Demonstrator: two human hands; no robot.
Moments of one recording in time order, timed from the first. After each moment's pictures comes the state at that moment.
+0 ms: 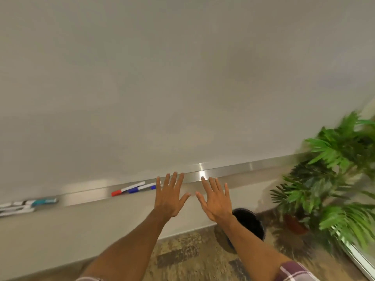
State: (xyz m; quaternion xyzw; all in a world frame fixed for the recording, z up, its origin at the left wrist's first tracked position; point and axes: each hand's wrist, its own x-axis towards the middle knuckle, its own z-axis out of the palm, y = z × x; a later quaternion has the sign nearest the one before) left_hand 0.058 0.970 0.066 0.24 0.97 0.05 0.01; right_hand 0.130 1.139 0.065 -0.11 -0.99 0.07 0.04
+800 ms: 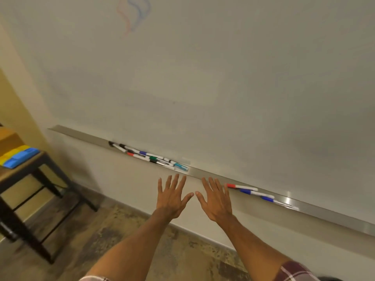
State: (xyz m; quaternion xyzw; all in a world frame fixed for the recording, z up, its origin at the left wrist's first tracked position) left_hand 0.139 0.618 0.060 -0.07 1.00 0.04 0.02; right_hand 0.098 0.786 0.070 0.20 -0.98 0.09 -0.02
